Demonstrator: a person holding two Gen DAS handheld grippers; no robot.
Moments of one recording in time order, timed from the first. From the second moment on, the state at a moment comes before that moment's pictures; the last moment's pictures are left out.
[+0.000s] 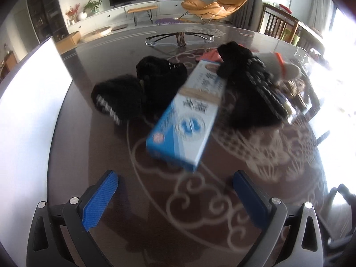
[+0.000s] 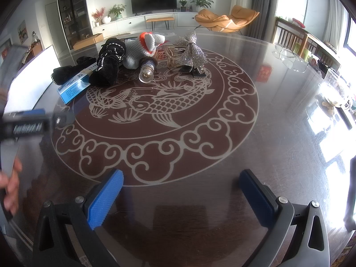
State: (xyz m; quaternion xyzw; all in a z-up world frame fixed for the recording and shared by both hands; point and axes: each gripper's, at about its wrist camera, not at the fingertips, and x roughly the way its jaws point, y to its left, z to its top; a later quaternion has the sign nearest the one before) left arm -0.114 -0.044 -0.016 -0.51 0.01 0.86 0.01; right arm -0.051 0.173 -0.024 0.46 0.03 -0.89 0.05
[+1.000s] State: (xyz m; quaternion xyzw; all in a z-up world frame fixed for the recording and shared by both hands) left arm -0.020 -0.025 -0.017 -0.47 0.02 0.88 0.03; right arm -0.051 0.173 -0.024 0.46 0.03 -0.89 0.05
